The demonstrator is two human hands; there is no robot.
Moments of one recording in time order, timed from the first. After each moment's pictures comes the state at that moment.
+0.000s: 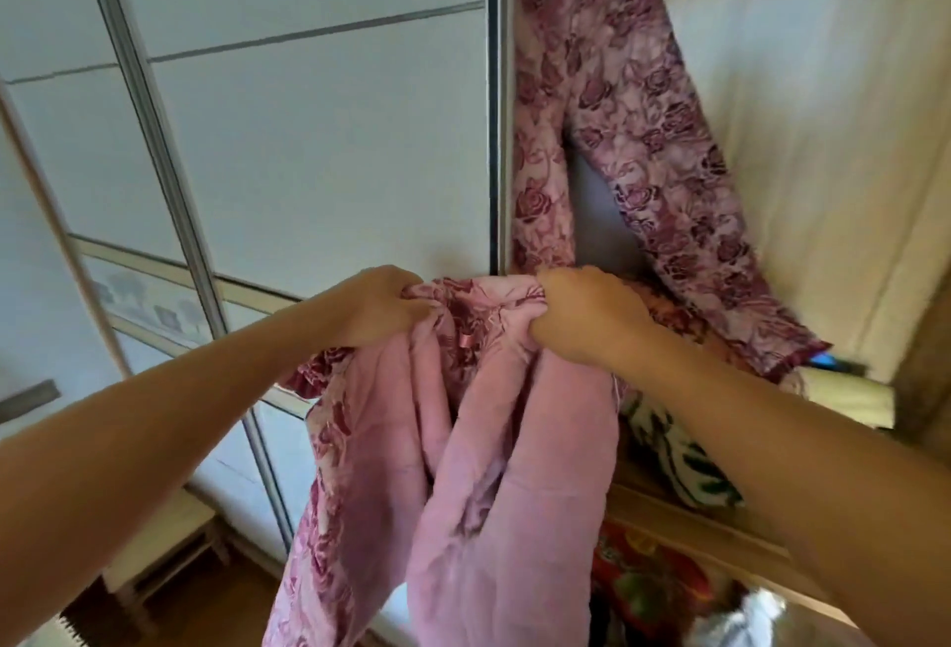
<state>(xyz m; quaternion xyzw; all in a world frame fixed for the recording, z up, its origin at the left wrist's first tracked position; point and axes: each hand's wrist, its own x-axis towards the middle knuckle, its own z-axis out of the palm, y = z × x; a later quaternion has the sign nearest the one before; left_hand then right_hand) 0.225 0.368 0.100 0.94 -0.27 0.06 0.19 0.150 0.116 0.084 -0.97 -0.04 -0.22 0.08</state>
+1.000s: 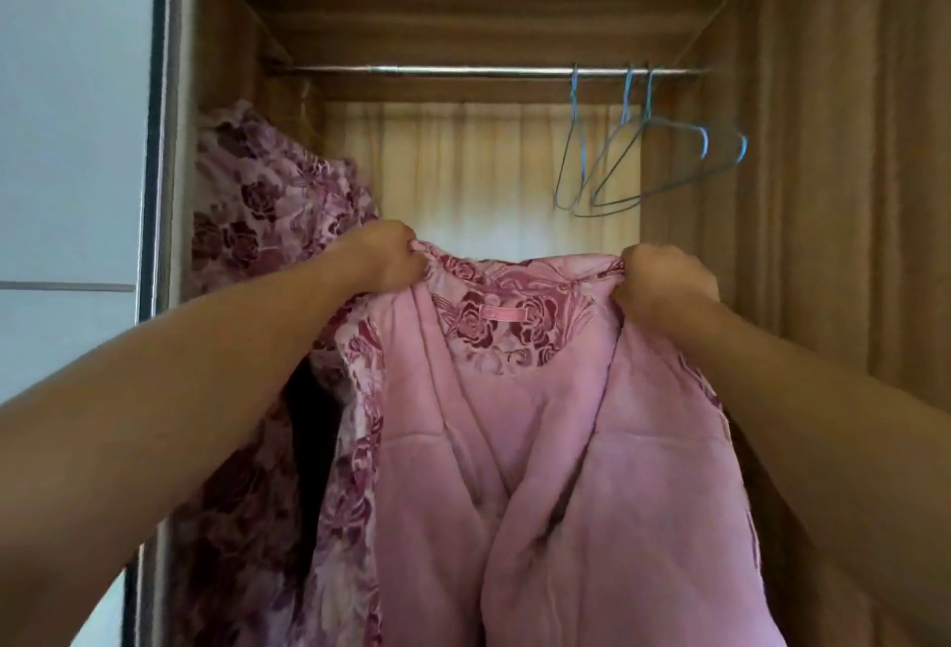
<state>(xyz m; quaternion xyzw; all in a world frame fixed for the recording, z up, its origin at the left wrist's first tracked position) 0.305 0.028 0.390 0.85 -0.38 0.31 0.18 0.087 -0.204 0.356 -0.84 0.35 -0.40 -0.08</state>
